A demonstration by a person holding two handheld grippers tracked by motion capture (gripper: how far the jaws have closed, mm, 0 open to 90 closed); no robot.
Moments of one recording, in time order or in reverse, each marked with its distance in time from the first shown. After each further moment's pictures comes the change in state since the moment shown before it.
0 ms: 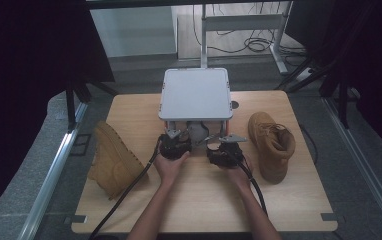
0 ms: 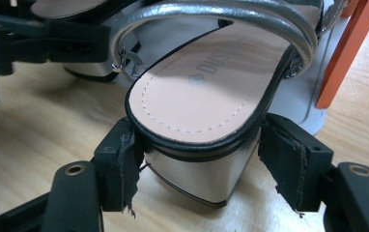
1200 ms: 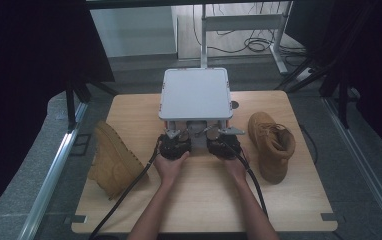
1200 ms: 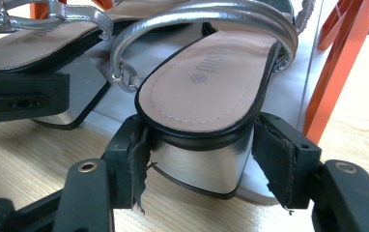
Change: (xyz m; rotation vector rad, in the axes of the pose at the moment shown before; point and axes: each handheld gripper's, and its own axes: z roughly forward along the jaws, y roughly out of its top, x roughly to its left) left arm 0.001 -0.001 0.000 -0.002 -0.004 -0.012; right arm -0.010 0.017 0.023 -0.061 -0.048 0.016
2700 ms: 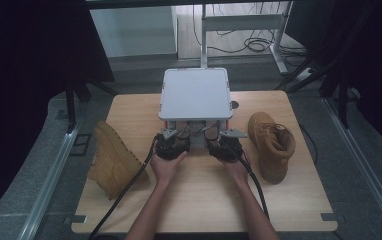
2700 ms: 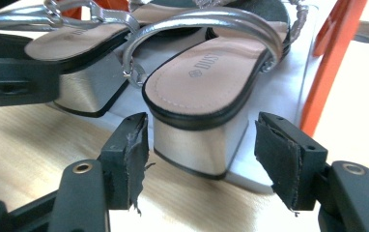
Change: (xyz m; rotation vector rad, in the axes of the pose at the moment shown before) left arm 0.008 0.003 -0.021 -0.045 -0.056 0.021; right arm 0.003 -0.003 -0.014 -0.038 0.005 -0.001
